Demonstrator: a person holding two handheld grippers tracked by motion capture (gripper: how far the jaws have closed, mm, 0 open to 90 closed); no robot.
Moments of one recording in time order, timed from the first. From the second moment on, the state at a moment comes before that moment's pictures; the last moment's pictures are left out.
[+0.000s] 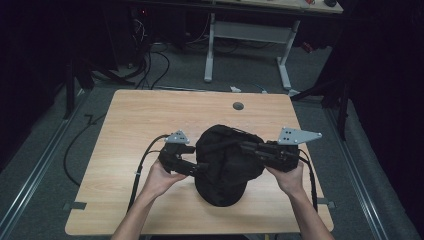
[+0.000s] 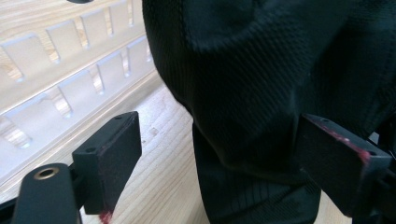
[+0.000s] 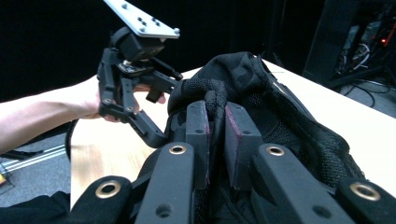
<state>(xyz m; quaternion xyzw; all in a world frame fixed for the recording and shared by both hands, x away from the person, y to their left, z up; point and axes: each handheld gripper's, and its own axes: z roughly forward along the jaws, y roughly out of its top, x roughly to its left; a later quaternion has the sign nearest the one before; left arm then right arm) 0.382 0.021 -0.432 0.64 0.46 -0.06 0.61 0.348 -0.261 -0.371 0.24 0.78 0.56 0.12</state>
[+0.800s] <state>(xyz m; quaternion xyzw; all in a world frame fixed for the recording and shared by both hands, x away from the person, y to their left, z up) 0.366 0.019 -0.429 0.68 0.41 -0.09 0.60 0.353 -0.252 -0.366 0.23 0.78 0.56 0.16</state>
